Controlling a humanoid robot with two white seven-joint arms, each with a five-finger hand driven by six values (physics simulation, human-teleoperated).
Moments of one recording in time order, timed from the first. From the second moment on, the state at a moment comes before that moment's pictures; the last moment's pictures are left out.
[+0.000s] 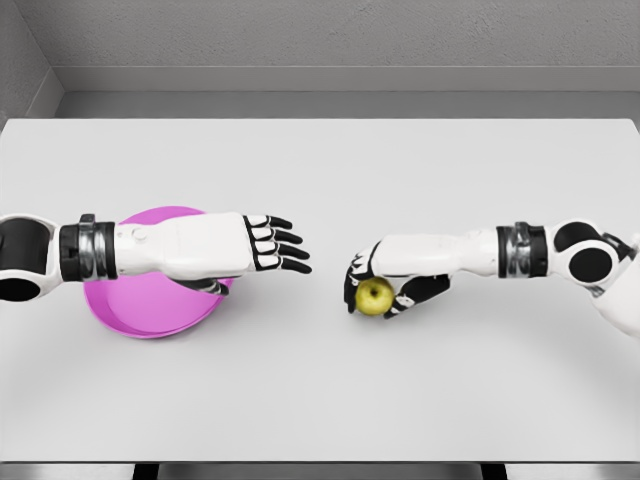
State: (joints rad) left arm -0.81 0.91 -1.08 -1.71 -0.42 -0.61 -0.15; right arm -0.71 -0.73 0.96 -1.50 -0.09 -0.61 0.61
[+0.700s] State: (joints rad) left arm -0.84 0.80 -1.09 -1.71 -0.43 -0.61 -0.32; right arm -0.62 -0.81 0.53 -1.19 -0.24 -0.61 0.61
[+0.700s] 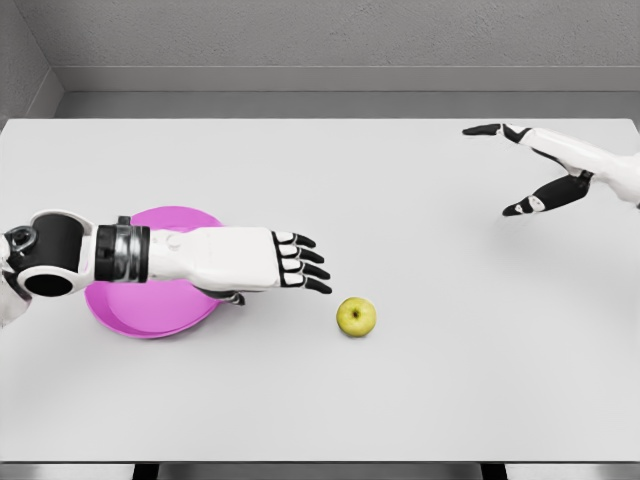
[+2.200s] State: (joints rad) left arm -0.91 0.51 -1.19 -1.54 -0.49 -0.61 -0.41; right arm -0.58 -0.80 0.52 -1.31 -0.23 -0.61 0.61
